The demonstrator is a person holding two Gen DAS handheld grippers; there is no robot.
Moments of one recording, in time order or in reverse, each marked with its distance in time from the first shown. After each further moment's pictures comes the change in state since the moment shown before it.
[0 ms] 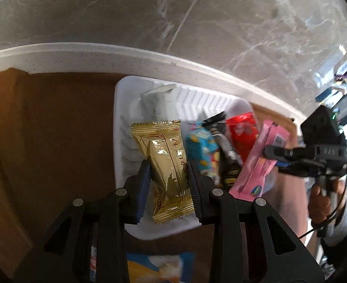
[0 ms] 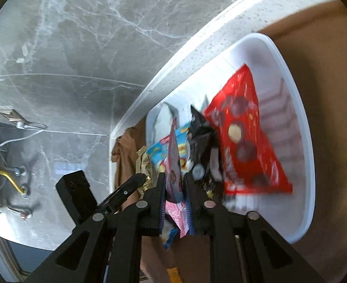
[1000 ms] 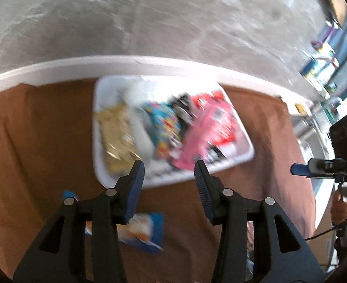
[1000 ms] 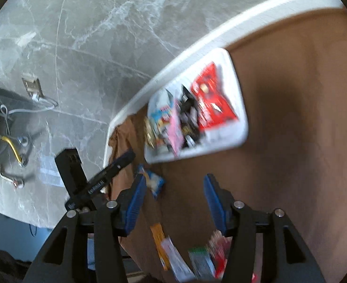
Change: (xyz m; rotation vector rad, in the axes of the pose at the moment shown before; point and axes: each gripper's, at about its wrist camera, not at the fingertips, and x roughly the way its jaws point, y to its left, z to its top) left arm -0.061 -0.077 -0.067 0.144 -0.026 0.024; right arm -0.114 0.001 -0.117 -0.091 -0.094 -0.093
